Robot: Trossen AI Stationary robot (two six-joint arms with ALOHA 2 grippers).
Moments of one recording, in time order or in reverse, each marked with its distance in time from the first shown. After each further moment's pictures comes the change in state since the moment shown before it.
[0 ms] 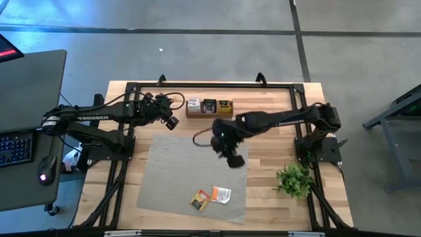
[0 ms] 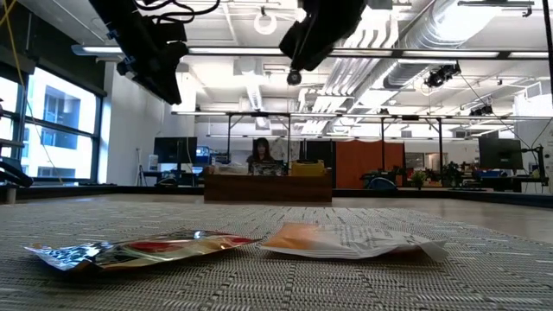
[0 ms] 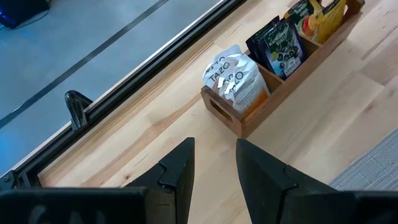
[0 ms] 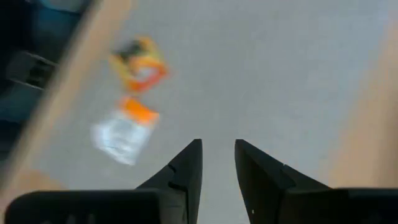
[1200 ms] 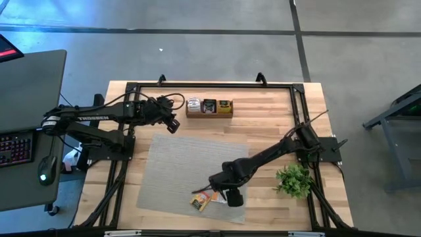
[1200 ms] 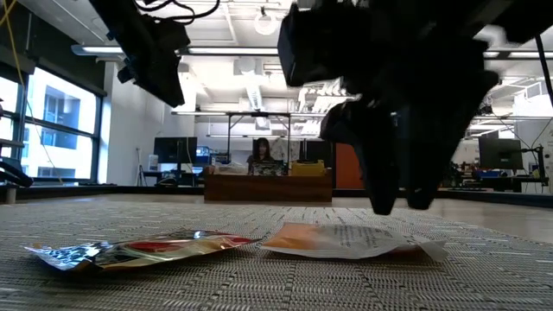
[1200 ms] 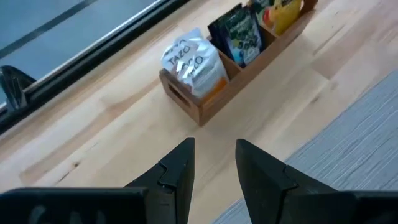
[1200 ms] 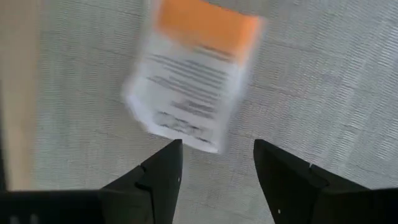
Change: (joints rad) left arm -0.001 0.000 -0.006 0.017 0.155 -0.087; right arm 0.346 0.317 -0.002 -0.013 0.117 0.500
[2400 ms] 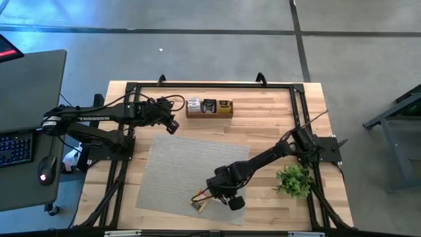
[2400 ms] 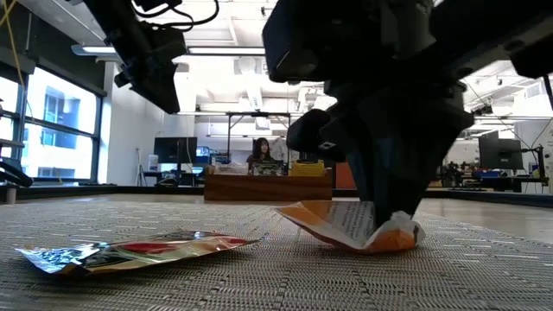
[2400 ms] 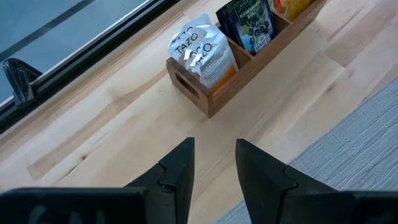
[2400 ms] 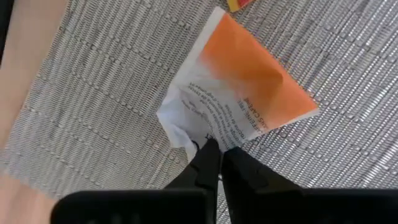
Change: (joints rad) left arm 0.000 0.000 -0.030 -0.003 -0.010 0.009; right arm 0.008 0.062 0.017 0.066 -0.004 -0.272
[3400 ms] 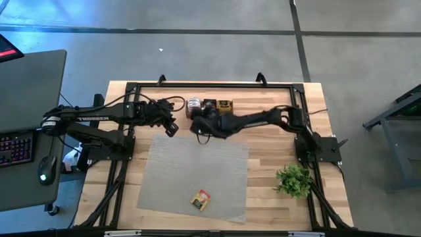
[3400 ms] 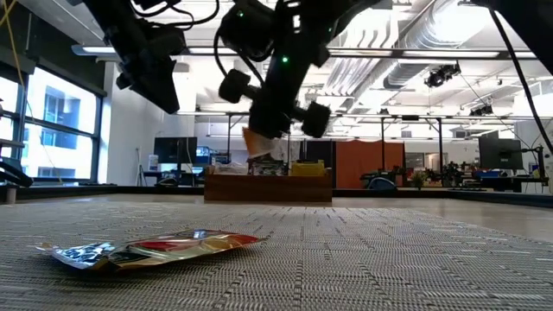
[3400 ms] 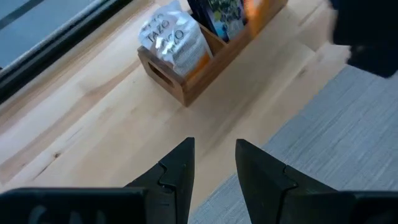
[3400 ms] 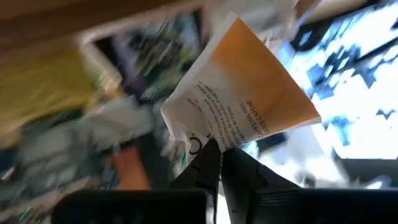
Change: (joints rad) left arm 0.000 -0.010 0.002 -0.005 0.105 0.026; right arm -0.448 -0.006 0.098 0.295 1.174 -1.833
